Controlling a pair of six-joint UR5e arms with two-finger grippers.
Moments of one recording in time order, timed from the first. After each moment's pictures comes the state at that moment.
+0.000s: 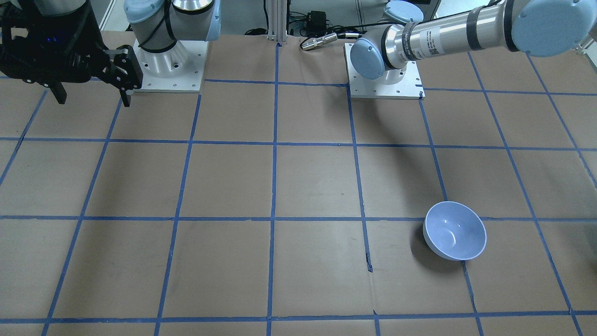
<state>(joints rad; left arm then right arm) -0.68 -2.43 -1.05 -1.16 1.52 2.28 1.59 -1.53 1.37 -1.45 -1.73 -0.09</state>
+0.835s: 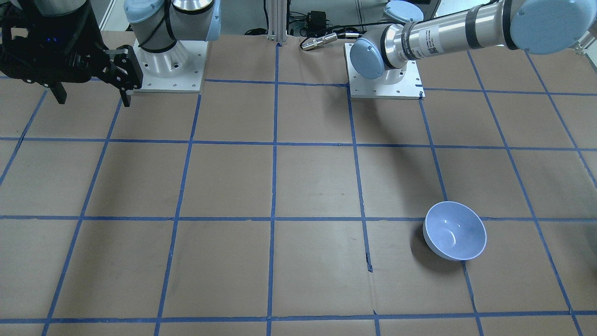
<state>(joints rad) -0.69 -2.40 -1.05 -1.17 1.52 2.27 1.59 -1.53 1.37 -1.45 -1.73 -0.09</state>
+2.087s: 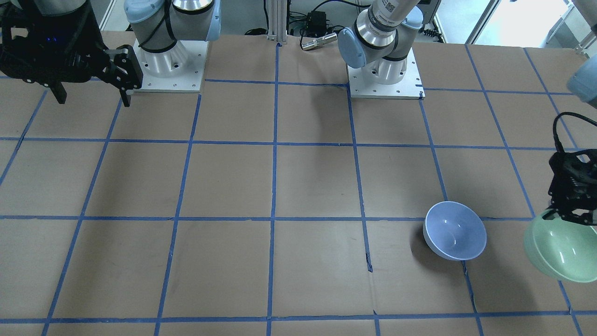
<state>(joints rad) -1.03 -1.86 -1.59 -1.20 1.50 2.13 1.59 -1.53 1.37 -1.45 -1.73 -0.09</state>
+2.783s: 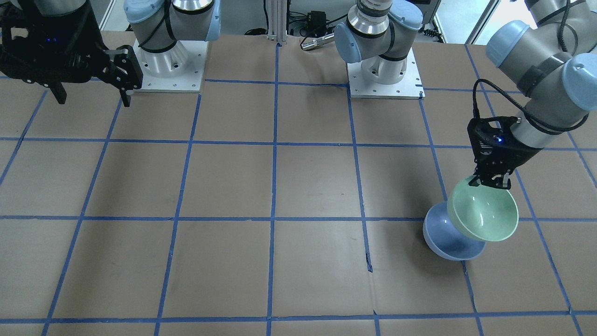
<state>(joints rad) -1.13 -1.67 -1.89 -1.13 1.51 2.09 1.59 -1.53 1.37 -1.45 -1.73 -0.09</state>
